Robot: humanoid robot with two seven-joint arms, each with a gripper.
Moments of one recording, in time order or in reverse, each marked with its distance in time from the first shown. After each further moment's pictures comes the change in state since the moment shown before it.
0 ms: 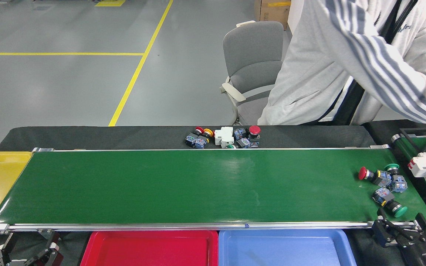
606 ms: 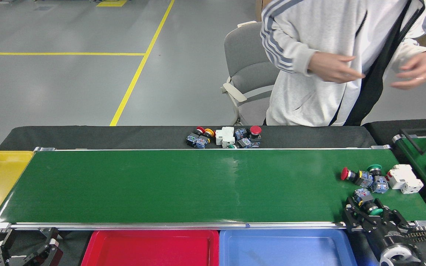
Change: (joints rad) left arm -0.019 0.000 0.000 0.001 -0.003 0.002 0.000; right arm -0.086 -0.006 0.180 0.082 -0.001 -0.020 0.002
